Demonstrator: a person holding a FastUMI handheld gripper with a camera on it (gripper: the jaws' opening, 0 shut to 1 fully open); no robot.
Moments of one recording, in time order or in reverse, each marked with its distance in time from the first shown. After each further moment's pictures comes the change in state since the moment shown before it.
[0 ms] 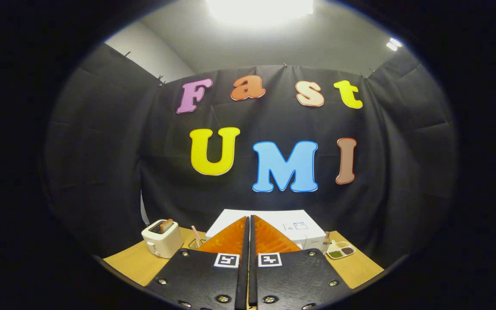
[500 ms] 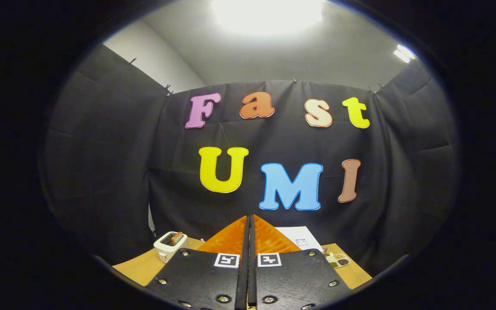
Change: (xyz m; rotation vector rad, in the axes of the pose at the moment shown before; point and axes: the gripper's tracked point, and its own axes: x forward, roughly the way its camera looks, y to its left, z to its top) arm -0.012 0.006 0.064 0.002 -0.042 -0.012
